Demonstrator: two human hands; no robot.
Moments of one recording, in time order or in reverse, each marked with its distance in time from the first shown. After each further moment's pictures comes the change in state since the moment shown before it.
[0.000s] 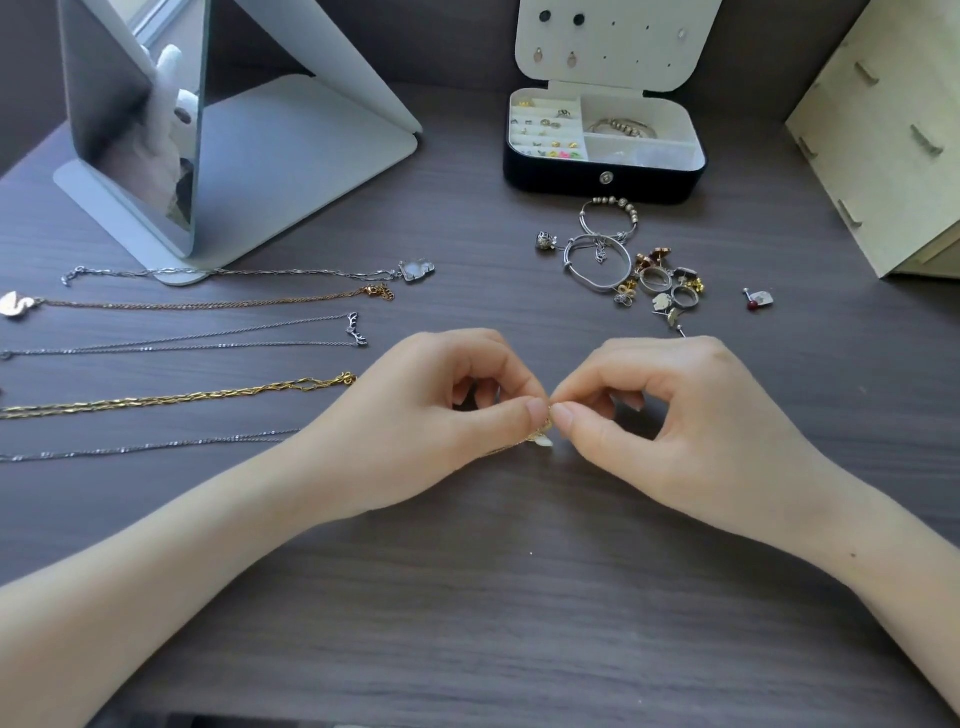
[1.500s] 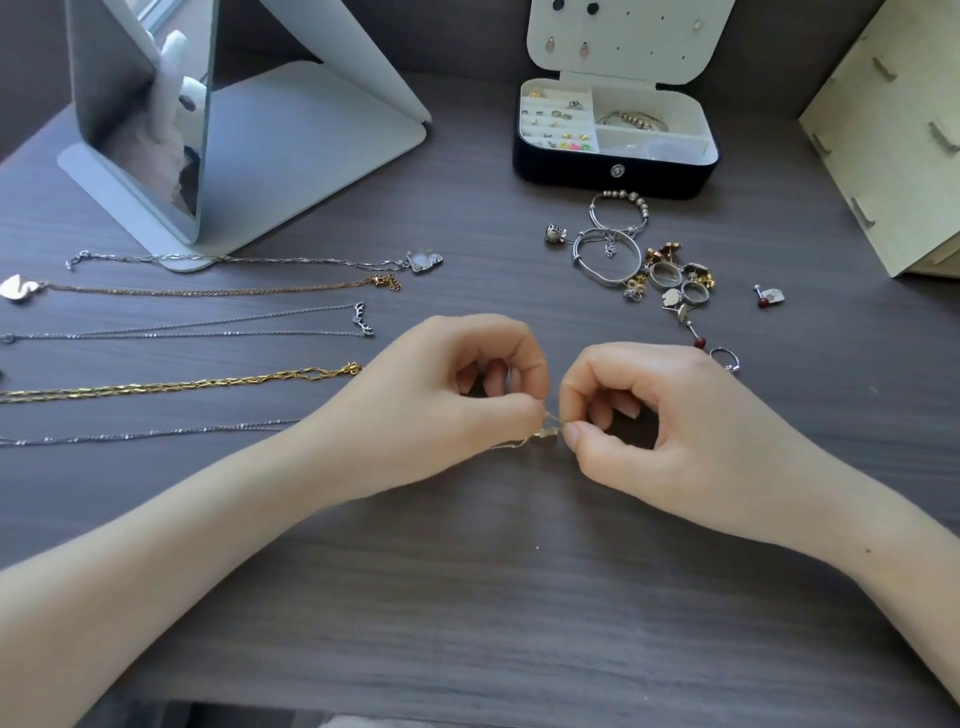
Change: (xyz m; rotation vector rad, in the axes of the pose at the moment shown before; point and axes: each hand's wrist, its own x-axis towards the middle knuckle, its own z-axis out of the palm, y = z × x) left_hand 0.001 0.005 0.000 0.030 0.014 -0.035; right_hand 0.000 -0.001 0.003 0.049 -0.116 0.077
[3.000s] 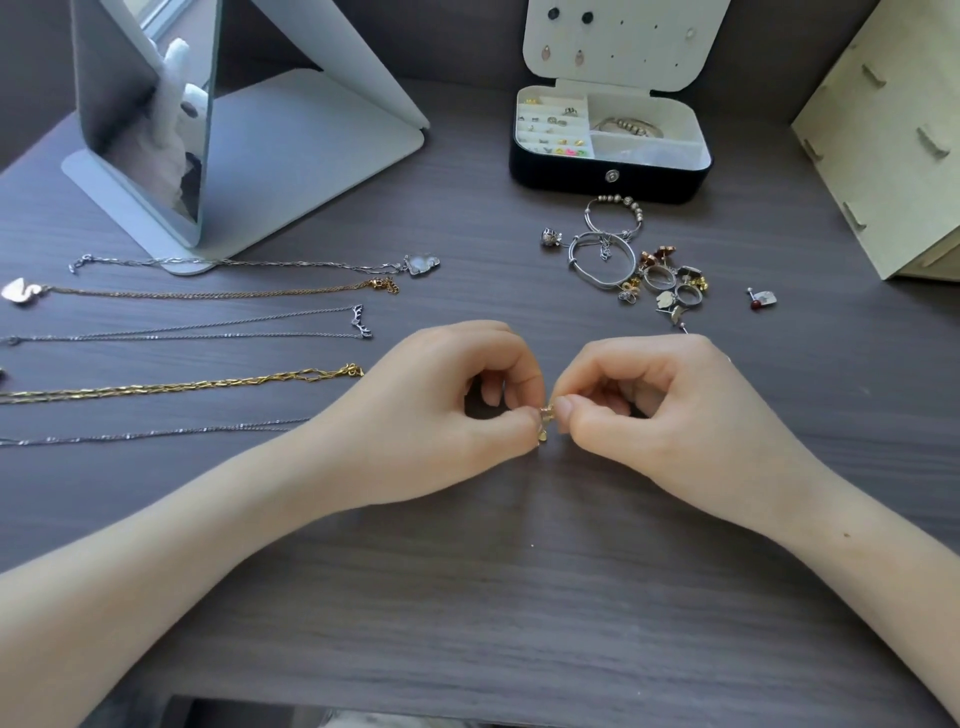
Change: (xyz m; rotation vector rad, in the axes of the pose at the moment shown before) left_hand 0.002 -0.007 0.002 0.221 0.028 0.147; right_hand 0.001 -0.005 0.003 0.296 0.096 0.148
